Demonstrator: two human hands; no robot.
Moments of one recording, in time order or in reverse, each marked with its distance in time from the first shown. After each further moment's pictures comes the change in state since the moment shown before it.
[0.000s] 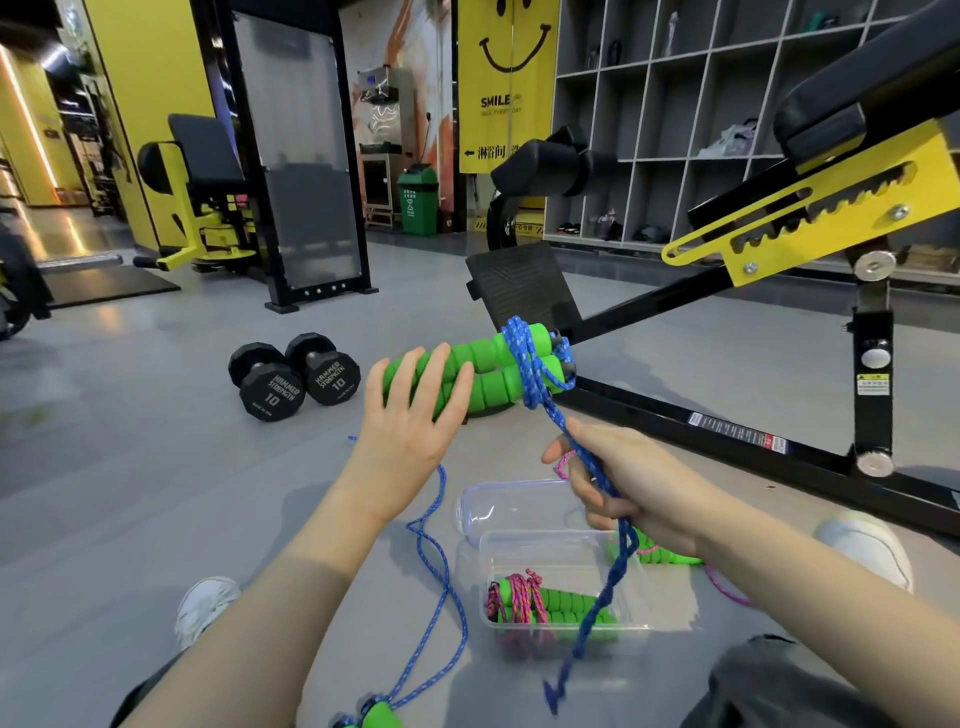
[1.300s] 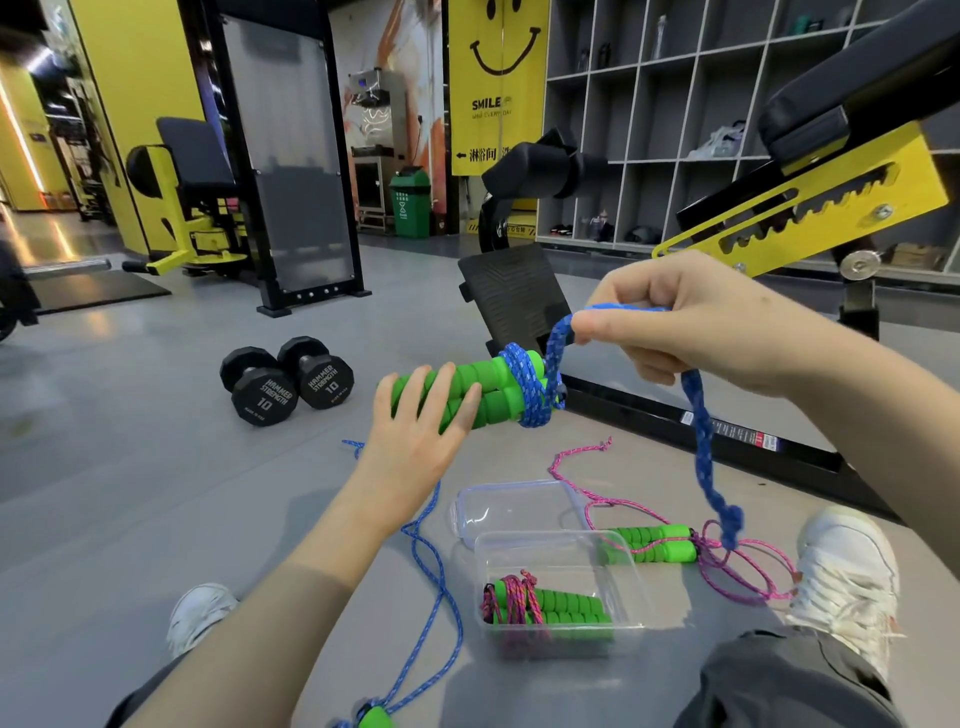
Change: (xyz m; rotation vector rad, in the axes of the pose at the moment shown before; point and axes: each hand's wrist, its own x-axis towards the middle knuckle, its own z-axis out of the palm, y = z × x) left_hand -0.004 0.010 0.002 0.004 -0.133 0.056; right_hand -0.031 -0.117 -0.021 -0.652 -0.011 -0.491
